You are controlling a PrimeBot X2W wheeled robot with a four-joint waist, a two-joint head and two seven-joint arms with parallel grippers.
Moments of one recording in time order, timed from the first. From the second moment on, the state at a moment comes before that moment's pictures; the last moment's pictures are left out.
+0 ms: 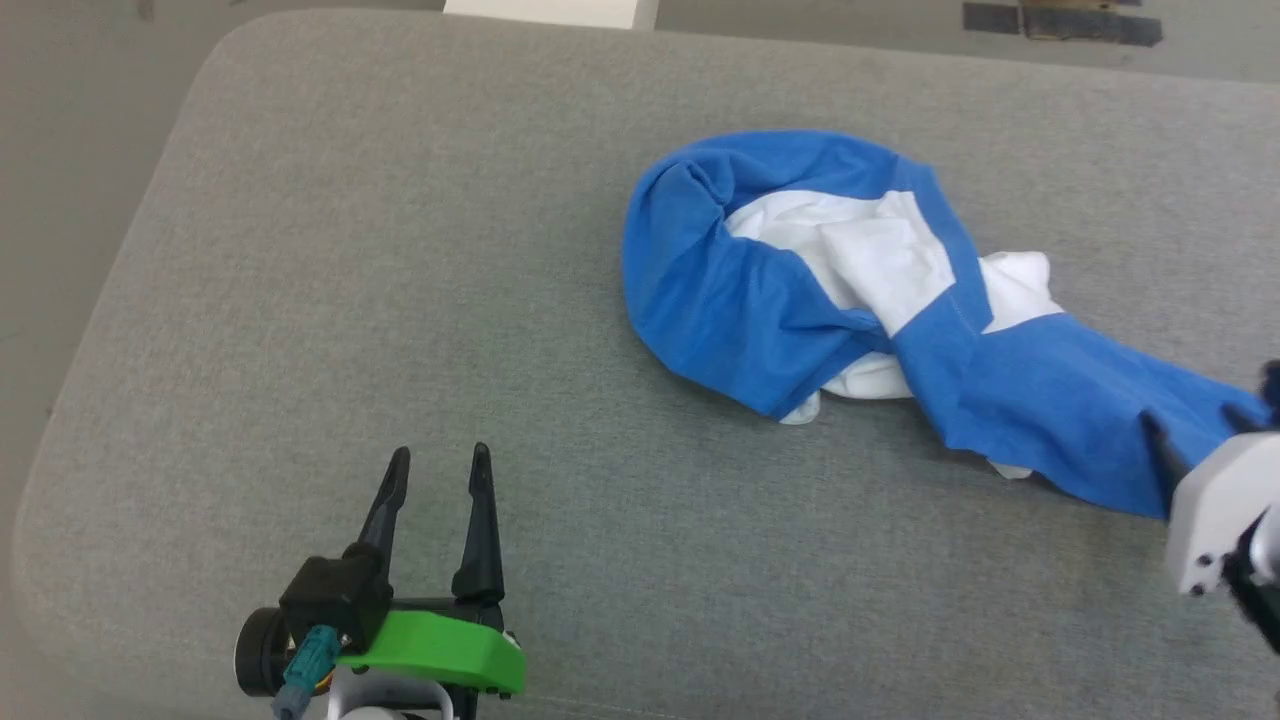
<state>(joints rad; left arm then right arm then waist) 0.02 0.05 -0.18 0.00 -0.23 0.05 -0.26 -0.16 -0.30 -0.17 0.02 0.17 0.13 0.54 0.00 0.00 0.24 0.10</state>
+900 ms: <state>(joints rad) -0.04 0.05 -0.18 -0.02 -0.25 0.06 -0.26 -0.41 -0.42 -0.30 -0.15 0.16 0.13 0.68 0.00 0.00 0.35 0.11</state>
